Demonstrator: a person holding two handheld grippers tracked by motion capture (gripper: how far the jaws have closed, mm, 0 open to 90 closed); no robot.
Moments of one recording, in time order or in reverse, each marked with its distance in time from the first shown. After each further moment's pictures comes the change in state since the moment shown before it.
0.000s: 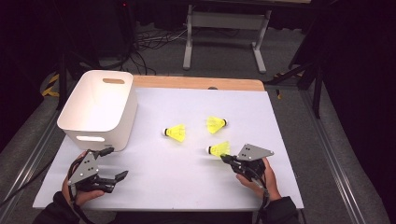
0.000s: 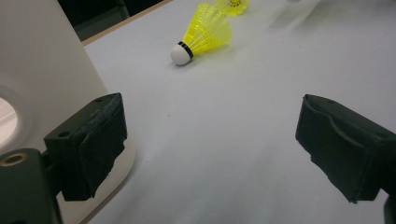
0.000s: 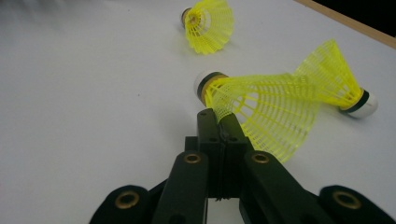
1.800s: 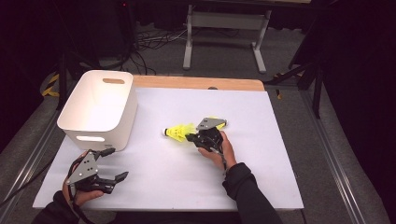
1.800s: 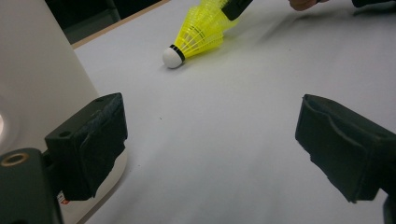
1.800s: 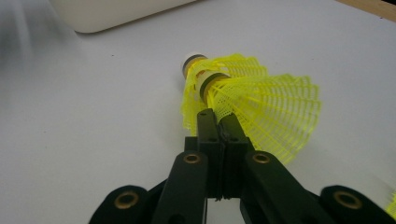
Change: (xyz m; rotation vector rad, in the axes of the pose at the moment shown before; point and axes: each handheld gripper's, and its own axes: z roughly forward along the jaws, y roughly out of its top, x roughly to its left) left arm 0.001 -0.001 0.001 -0.009 -0.037 0.002; right arm -0.014 0.060 0.130 0.024 0.121 0.075
